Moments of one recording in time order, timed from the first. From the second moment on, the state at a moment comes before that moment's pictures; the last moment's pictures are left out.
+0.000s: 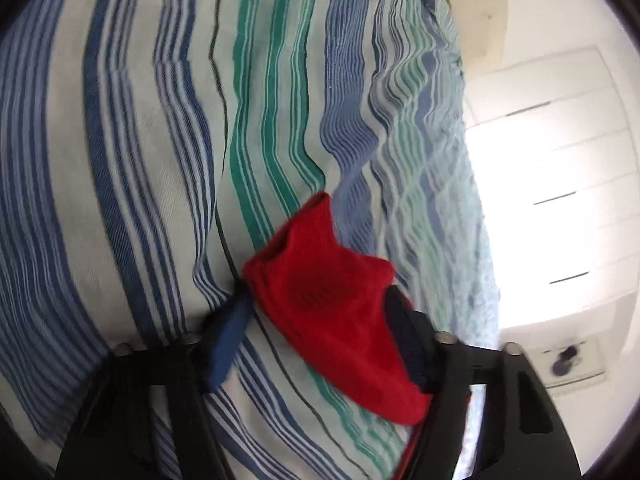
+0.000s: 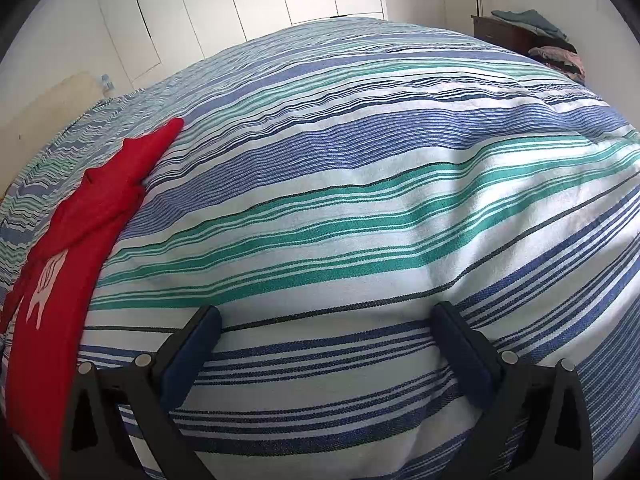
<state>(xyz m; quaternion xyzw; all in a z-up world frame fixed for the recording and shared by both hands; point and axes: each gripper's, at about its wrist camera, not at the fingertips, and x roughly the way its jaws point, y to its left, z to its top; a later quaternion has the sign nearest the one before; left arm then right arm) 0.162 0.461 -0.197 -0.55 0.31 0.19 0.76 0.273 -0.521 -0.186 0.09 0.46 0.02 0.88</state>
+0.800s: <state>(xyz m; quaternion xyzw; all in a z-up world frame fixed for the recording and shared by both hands) 0.320 0.059 0.011 -0.10 0.30 -0.06 0.95 0.273 -0.518 -0.186 0.08 0.46 0.02 0.89</state>
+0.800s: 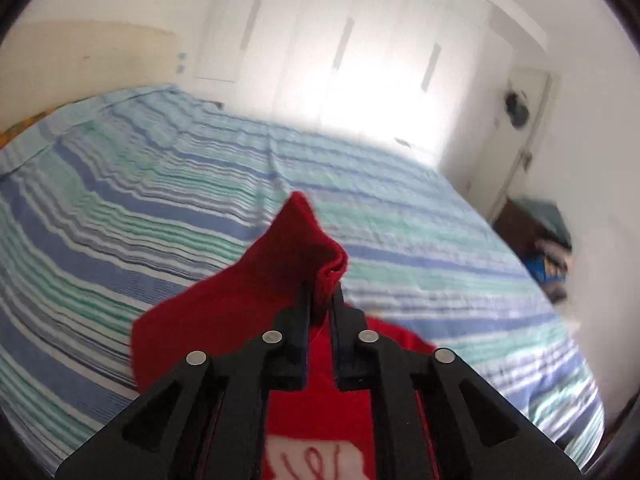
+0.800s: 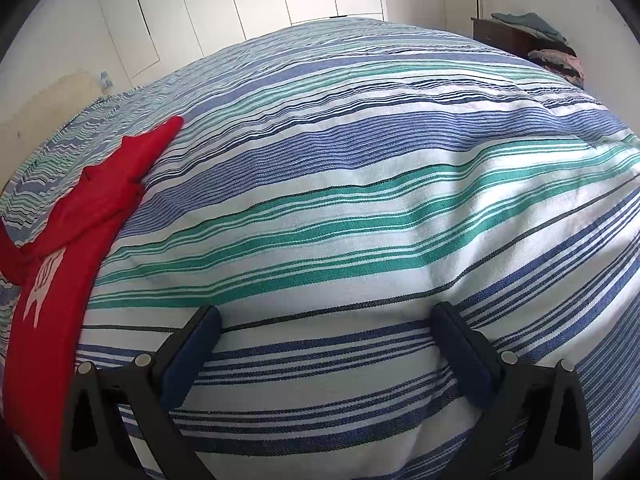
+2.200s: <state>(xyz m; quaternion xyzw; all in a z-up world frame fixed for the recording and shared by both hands) 0.224 0.245 -0.151 -0.18 0.47 0.14 0.85 0.276 -0.516 -0.186 0.08 0.46 0.02 0.89</state>
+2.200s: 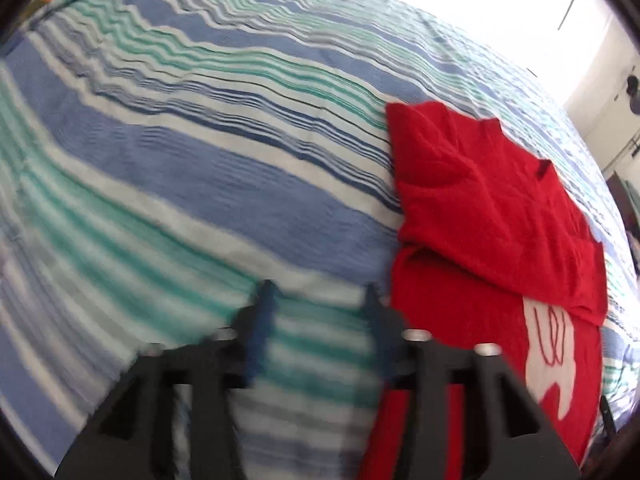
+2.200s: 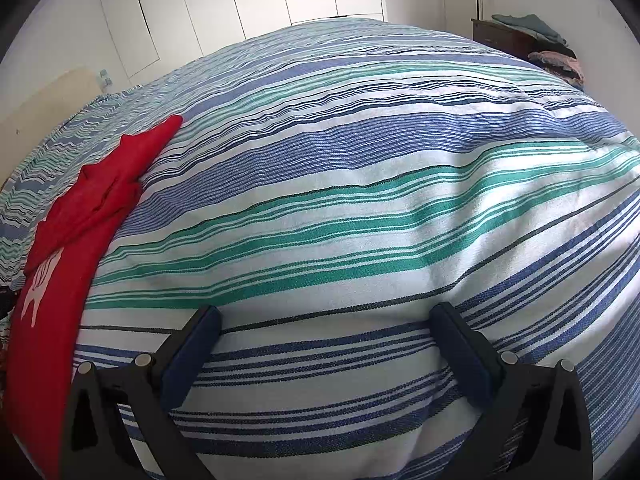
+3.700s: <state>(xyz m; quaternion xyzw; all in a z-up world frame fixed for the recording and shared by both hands) 0.137 0.228 -0.193 -0.11 0.44 0.20 0.87 0.278 -0.506 -0.189 0.05 0.47 0.00 0.88</state>
